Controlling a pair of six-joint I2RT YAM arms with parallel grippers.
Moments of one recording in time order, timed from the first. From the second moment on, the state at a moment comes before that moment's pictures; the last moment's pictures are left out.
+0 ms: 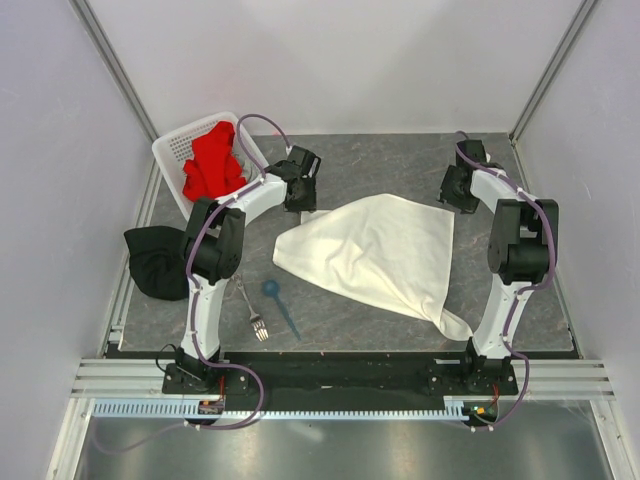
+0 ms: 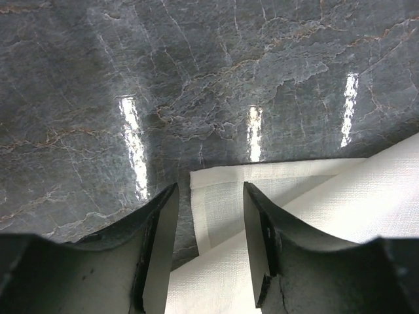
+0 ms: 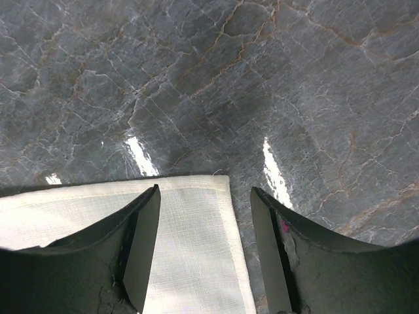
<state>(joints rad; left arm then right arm) -0.45 2.20 1.69 -0.52 -0.11 -0.38 -0.03 2.03 1.49 -0.52 0.18 0.37</state>
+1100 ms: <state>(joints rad) -0.45 2.21 1.69 -0.51 -0.10 -0.38 -0.04 2.07 1.49 -0.53 0.19 0.37</state>
